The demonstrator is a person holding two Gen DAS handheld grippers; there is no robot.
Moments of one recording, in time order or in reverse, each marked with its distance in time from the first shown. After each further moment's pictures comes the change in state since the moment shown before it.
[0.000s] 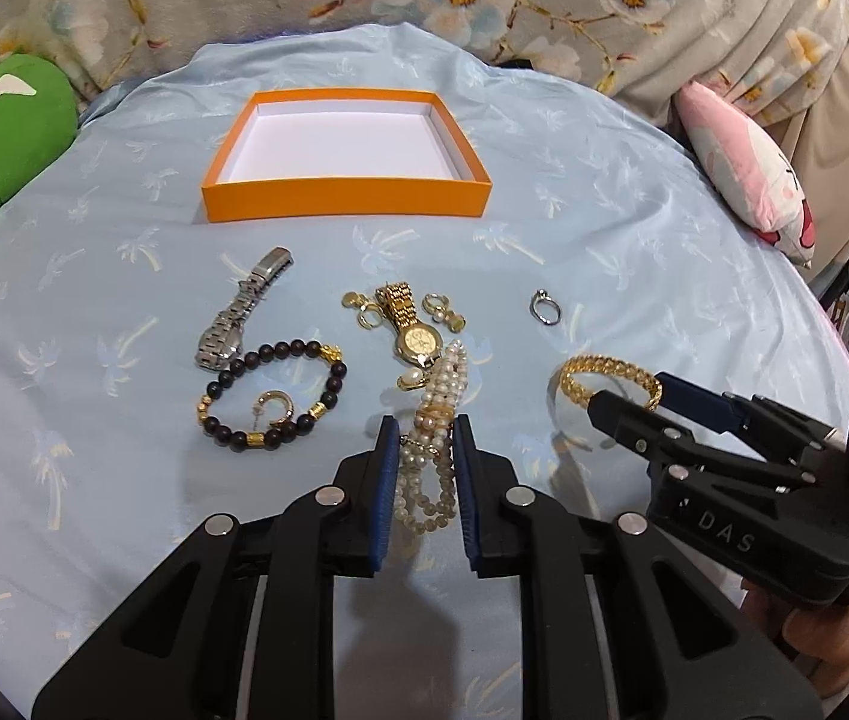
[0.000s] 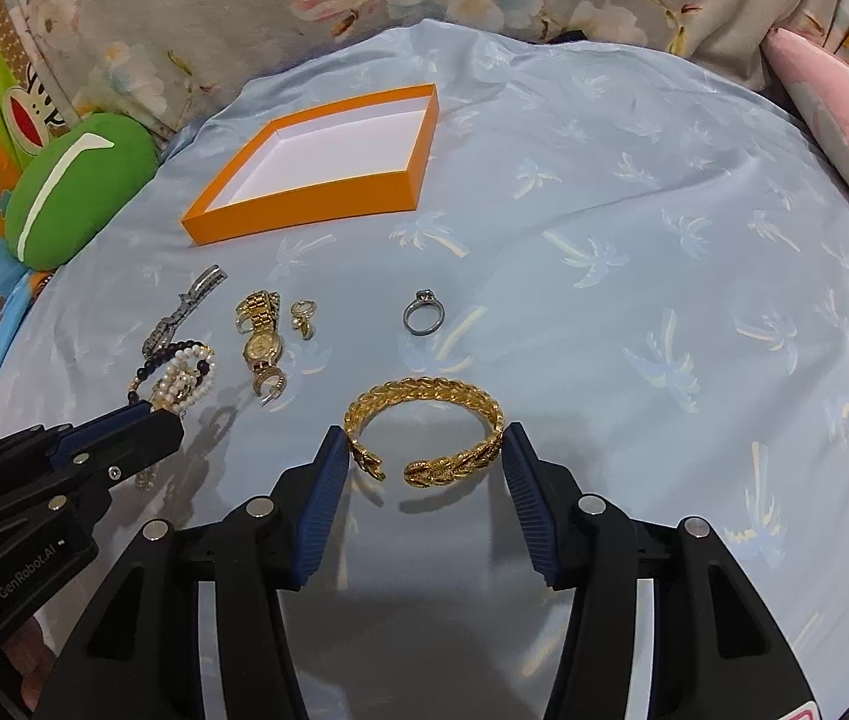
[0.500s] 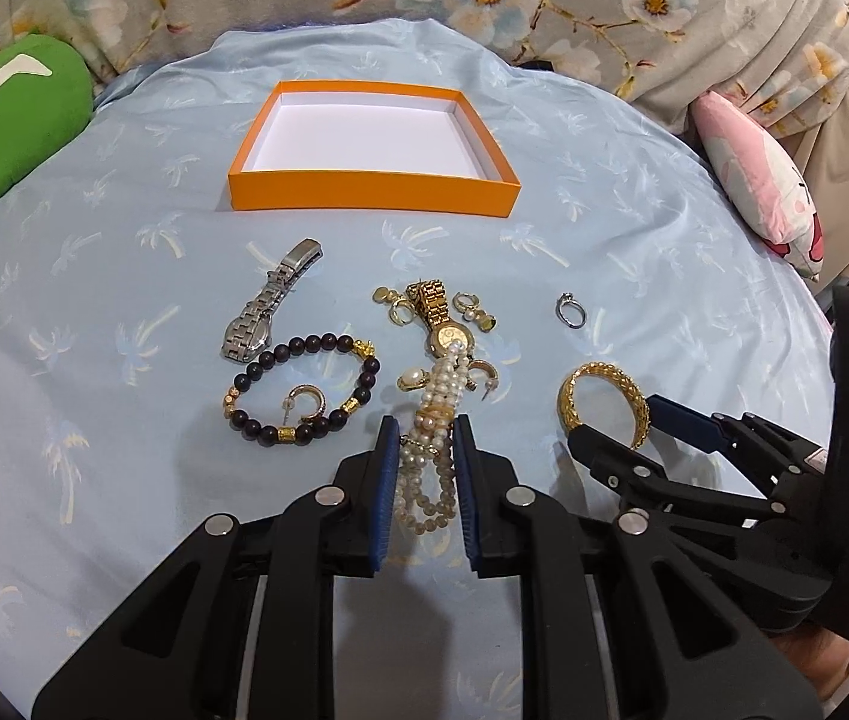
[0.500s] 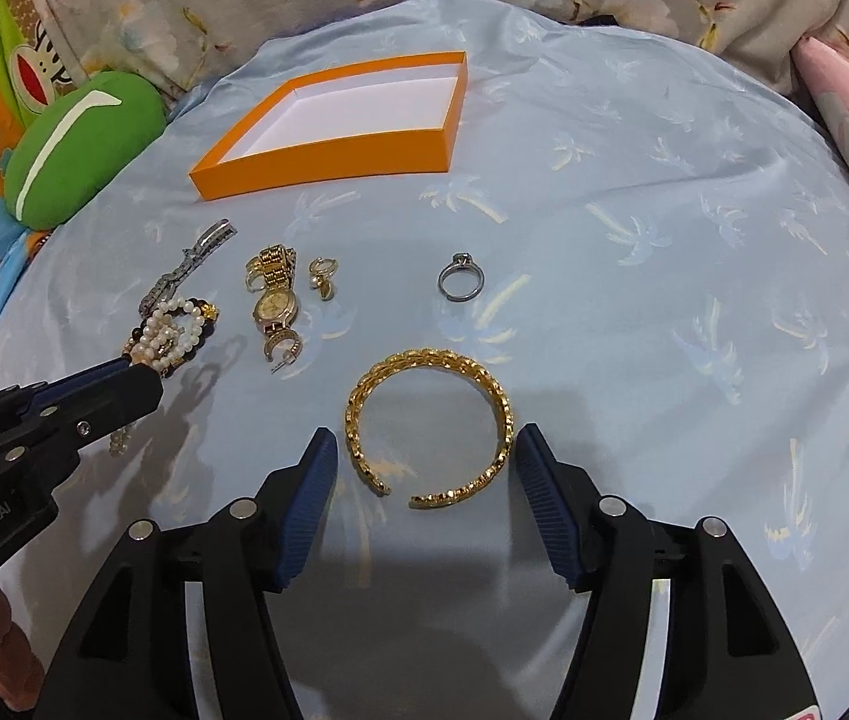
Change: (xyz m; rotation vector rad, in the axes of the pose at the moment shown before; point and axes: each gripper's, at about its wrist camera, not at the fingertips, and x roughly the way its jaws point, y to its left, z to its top) left arm 0.001 0.013 -0.001 -0.030 0.013 0.012; right arm 0.022 0.017 -0.006 -0.063 0.057 -0.033
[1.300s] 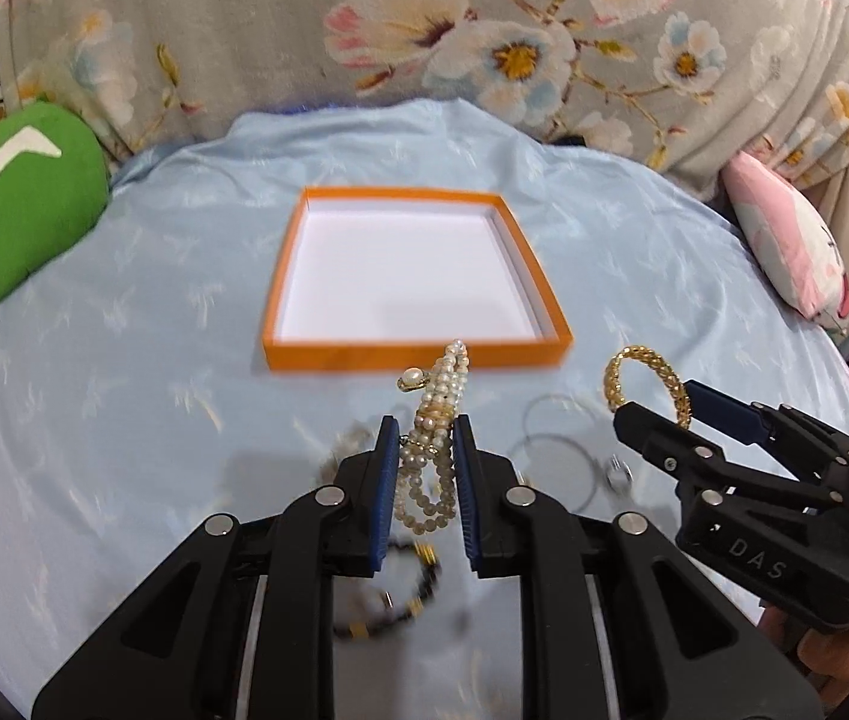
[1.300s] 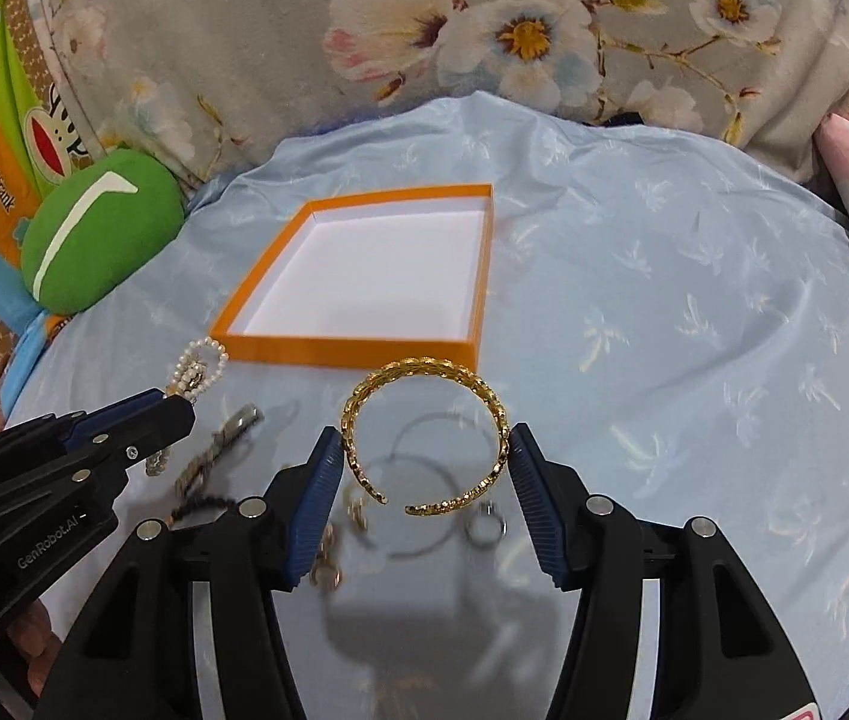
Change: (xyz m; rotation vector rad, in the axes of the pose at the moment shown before) left arm 0.005 0.019 0.092 0.013 -0.137 0.072; right arm -0.008 0.003 0.109 0.000 -0.175 0.064
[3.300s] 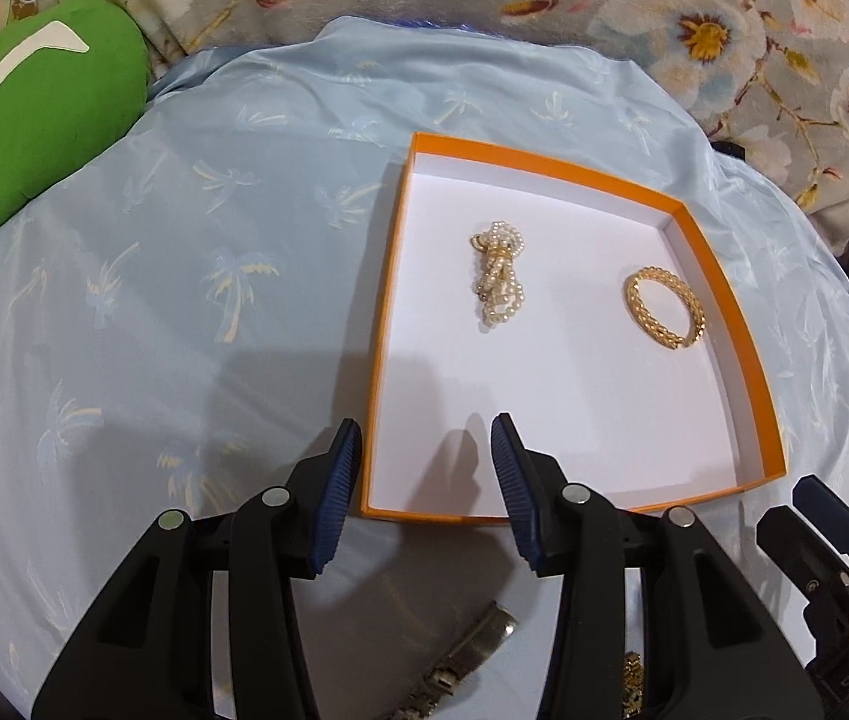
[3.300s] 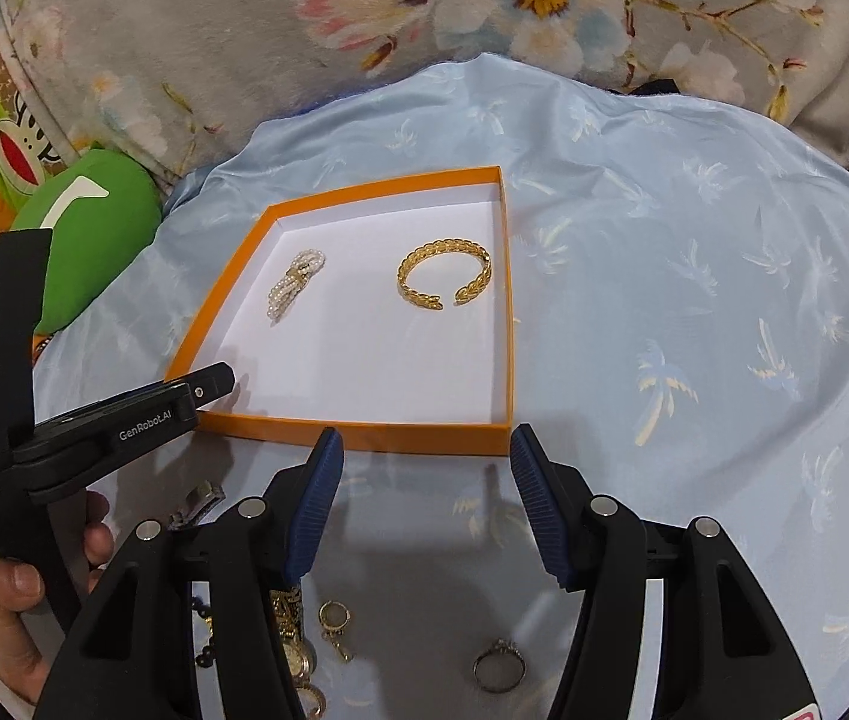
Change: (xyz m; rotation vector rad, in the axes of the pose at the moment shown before) left arm 0.113 0.066 0.030 -0.193 0.125 0.131; right arm 0.064 -0.010 0.017 0.032 0.081 0.037
